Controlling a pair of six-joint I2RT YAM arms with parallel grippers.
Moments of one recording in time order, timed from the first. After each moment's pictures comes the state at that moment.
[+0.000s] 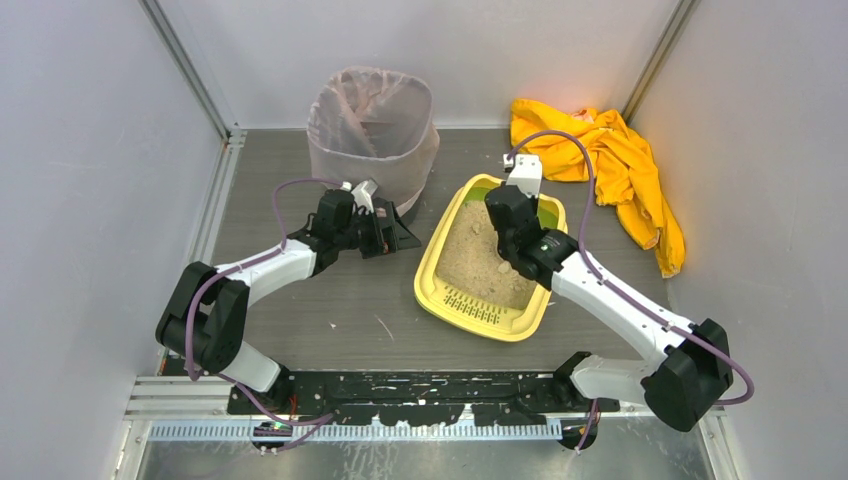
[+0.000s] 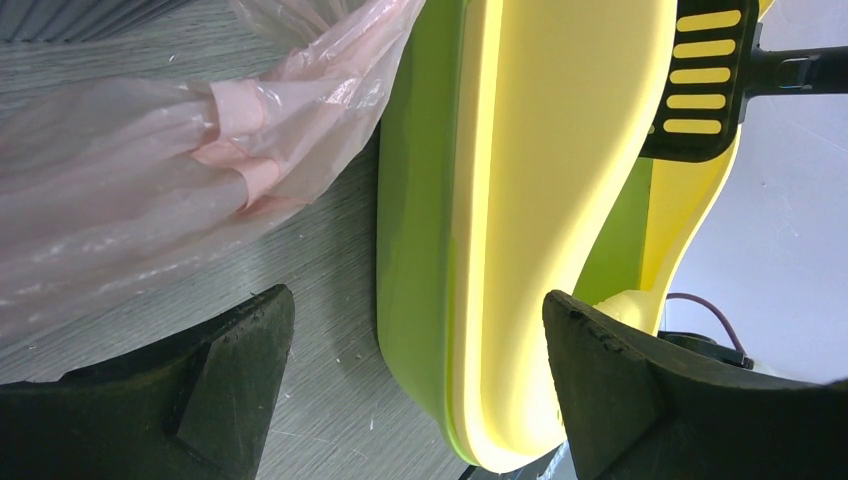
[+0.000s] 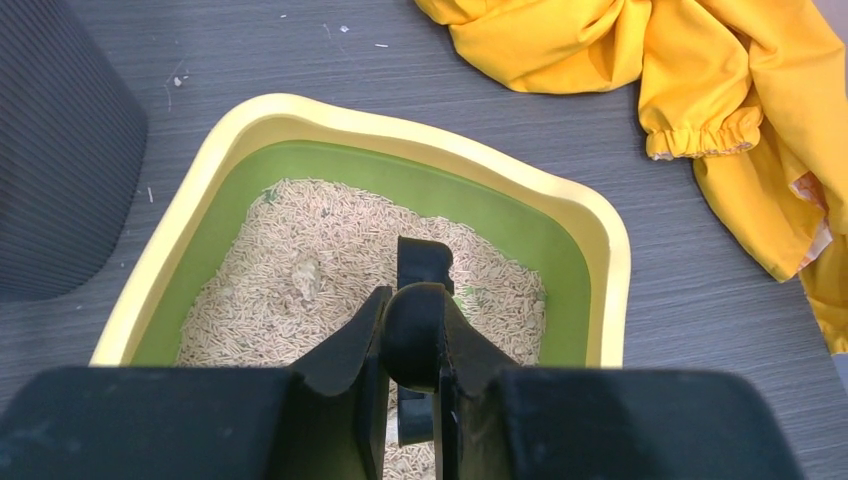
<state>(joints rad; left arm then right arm) -0.47 1.52 0.82 0.11 0.47 -0.71 0.65 1.20 0.97 -0.30 0.78 0.30</state>
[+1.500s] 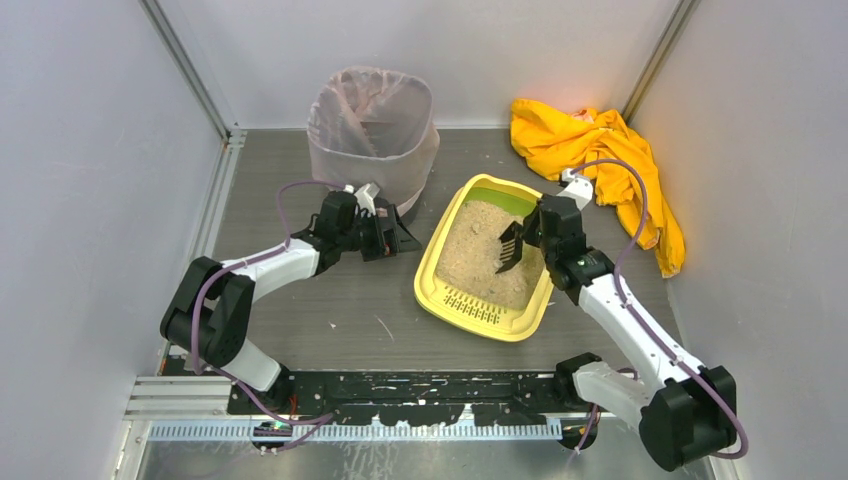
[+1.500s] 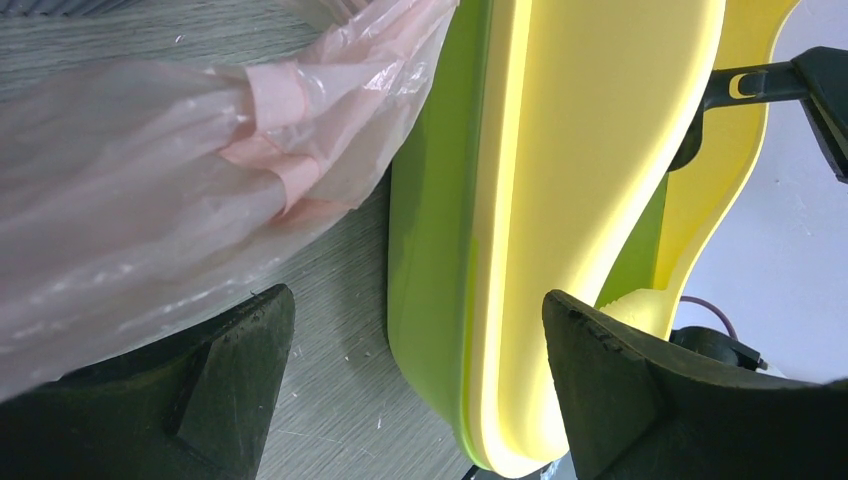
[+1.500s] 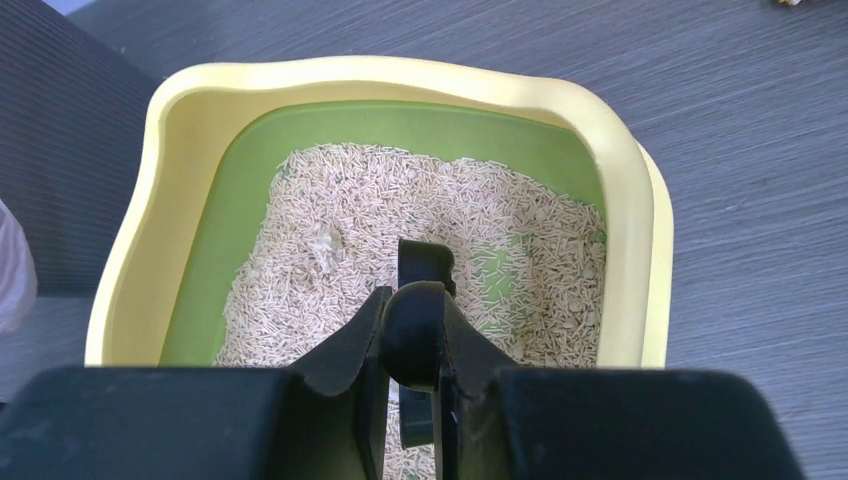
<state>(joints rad) -0.47 1.55 0.82 0.12 0.48 -0.71 0.35 1.02 0.75 -0.22 0.35 0.51</state>
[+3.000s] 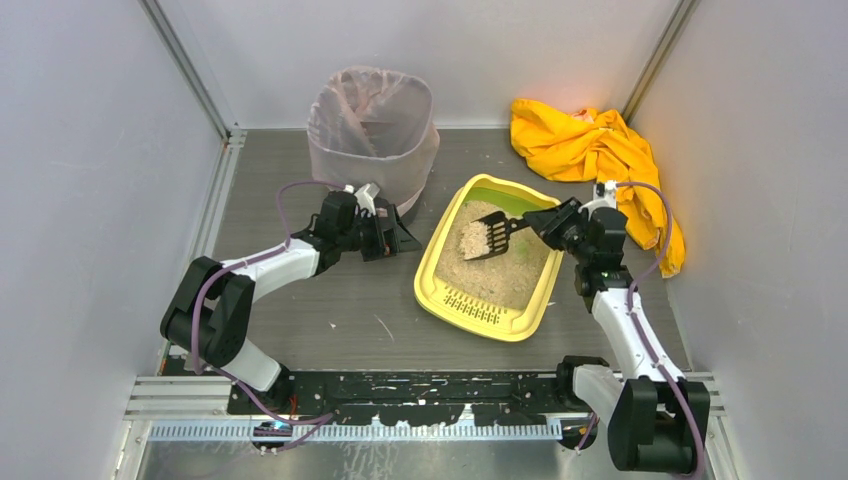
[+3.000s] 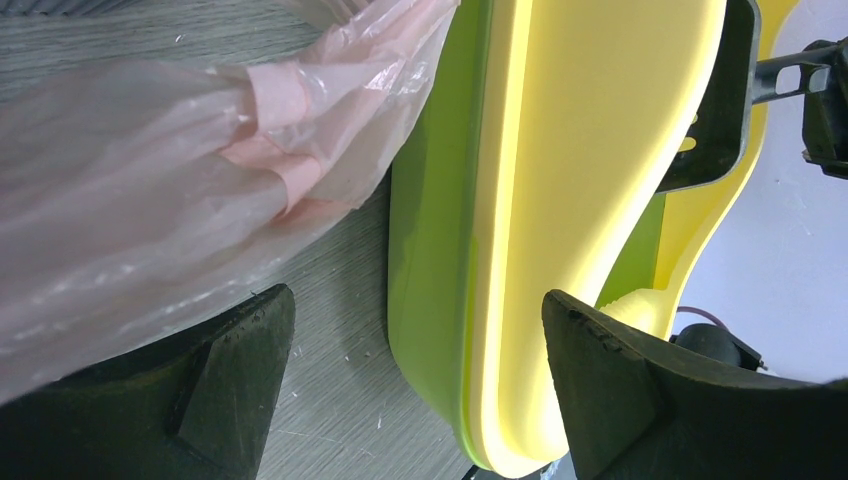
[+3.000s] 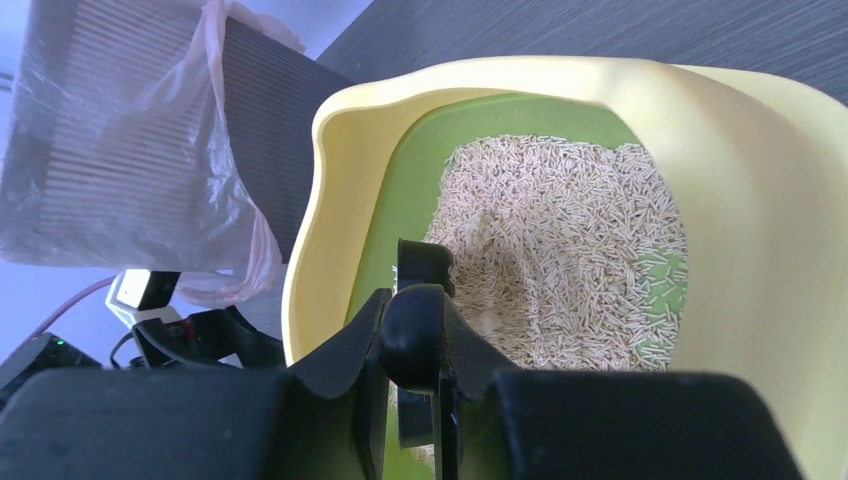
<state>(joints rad) -0.47 1.55 0.82 0.12 0.48 -0.71 -0.04 0.99 0.56 0.13 -0.36 0.77</state>
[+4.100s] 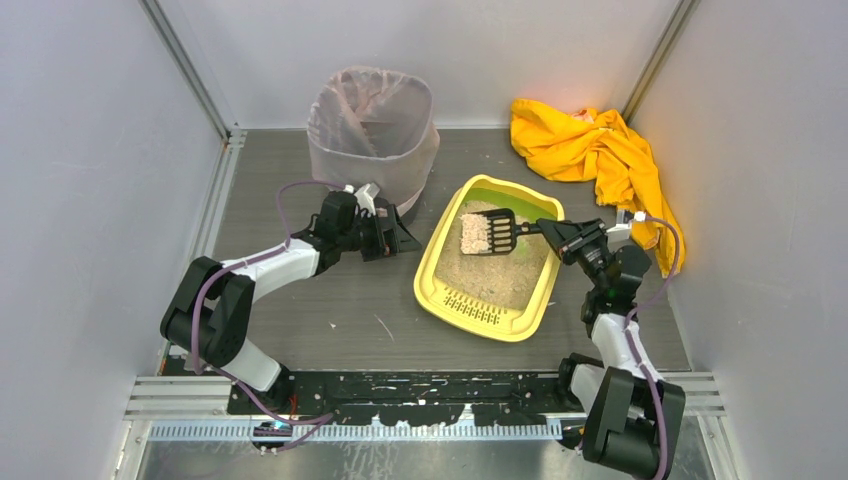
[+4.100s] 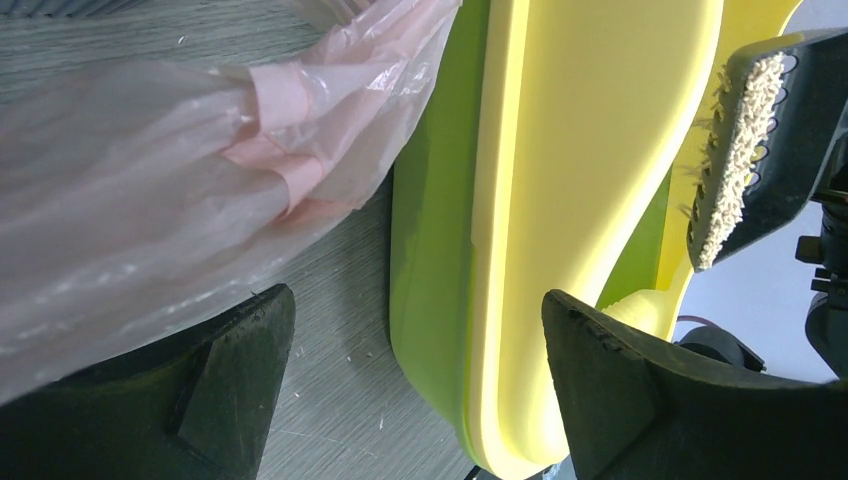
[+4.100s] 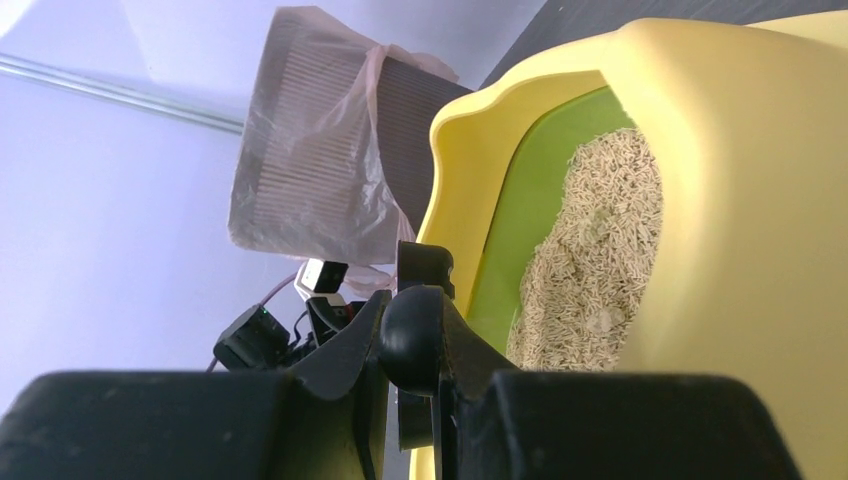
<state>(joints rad) -0.47 1.55 0.82 0.11 0.47 -0.70 -0.32 0.98 0.25 0.73 -0.74 1.22</state>
